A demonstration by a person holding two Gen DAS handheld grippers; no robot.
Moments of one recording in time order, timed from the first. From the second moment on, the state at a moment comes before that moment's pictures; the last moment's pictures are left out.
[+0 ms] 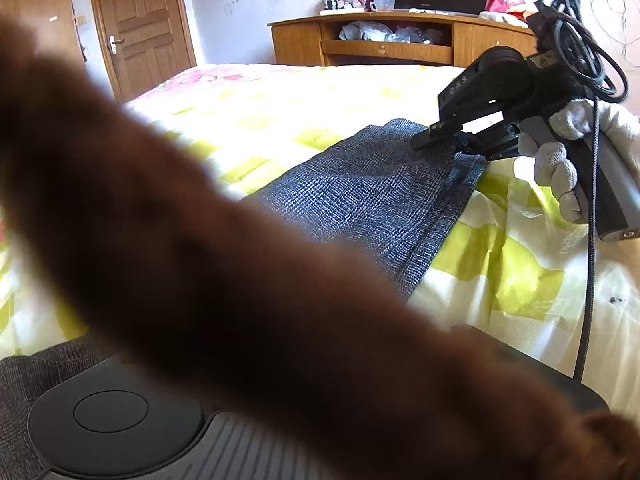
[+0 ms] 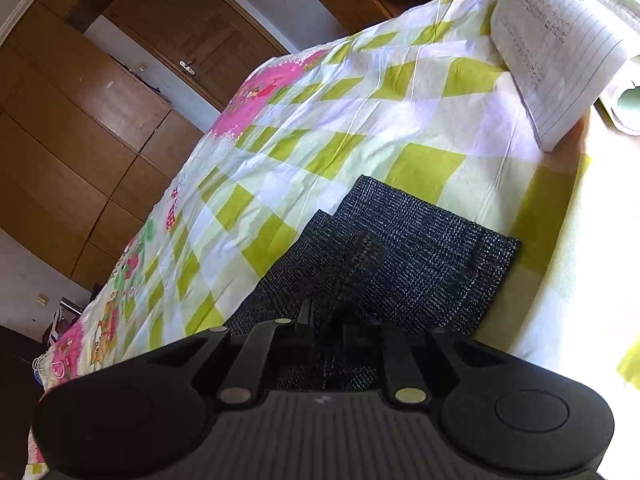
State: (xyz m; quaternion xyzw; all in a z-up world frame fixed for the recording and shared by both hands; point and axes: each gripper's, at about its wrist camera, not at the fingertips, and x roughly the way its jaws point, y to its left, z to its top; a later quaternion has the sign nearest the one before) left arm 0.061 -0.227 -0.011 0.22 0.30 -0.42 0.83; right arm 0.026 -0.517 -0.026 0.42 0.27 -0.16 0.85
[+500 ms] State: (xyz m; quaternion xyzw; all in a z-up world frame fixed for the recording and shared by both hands) left arm 0.052 -0.264 -0.021 0.26 0.29 -0.43 0.82; right arm 0.000 -0.543 -0.034 0.43 0.24 -0.17 0.85
